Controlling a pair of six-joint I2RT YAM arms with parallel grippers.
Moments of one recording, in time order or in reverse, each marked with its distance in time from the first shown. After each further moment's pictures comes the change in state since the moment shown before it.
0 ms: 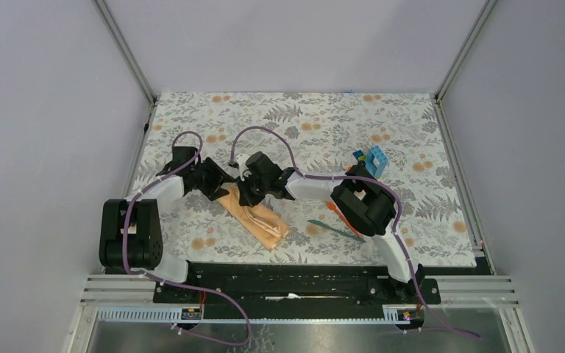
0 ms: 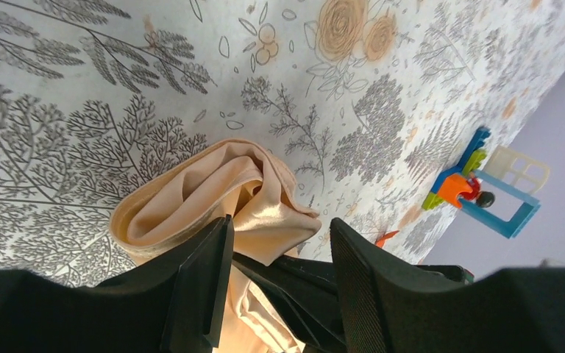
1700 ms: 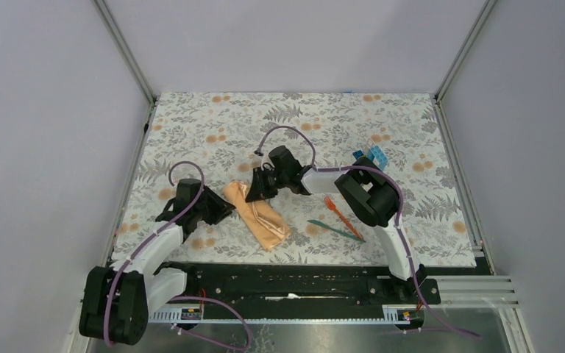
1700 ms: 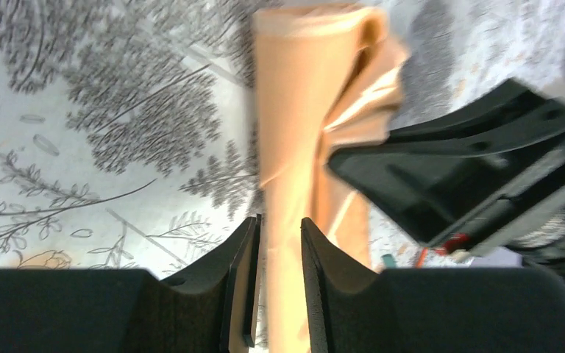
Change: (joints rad) left arm -0.186 -0.444 -0.389 0.051 -0.241 -0.130; right arm -0.136 0.014 -0.134 0.221 -0.249 0.435
